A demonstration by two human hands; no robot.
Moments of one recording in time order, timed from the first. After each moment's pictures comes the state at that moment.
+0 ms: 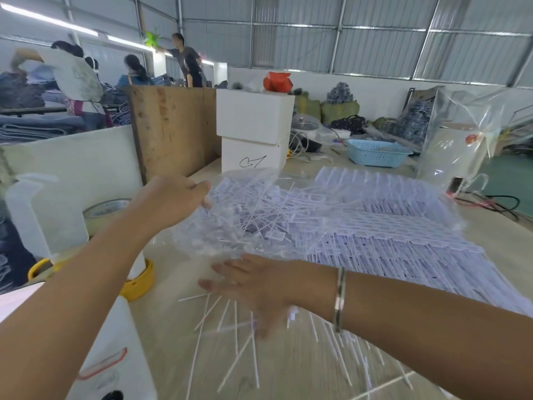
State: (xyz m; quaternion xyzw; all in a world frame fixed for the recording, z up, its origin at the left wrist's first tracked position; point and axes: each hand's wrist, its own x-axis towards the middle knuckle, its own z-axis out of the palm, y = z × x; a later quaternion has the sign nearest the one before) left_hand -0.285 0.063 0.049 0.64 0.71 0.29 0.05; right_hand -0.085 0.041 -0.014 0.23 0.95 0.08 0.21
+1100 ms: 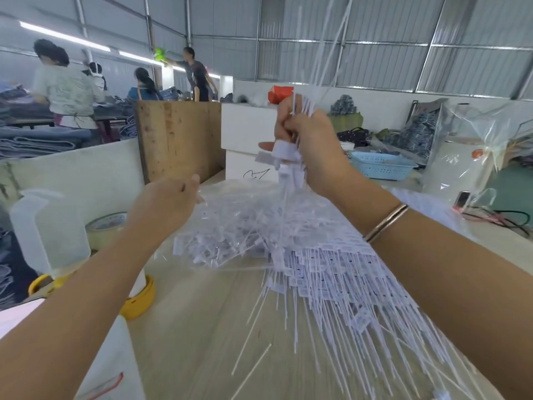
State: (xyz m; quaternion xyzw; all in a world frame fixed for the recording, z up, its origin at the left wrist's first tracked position) left_hand -0.277 0.057 0.063 0.57 0.73 0.37 0.01; right_hand -0.070 0.090 0.145 0.18 0.68 -0.43 -0.56
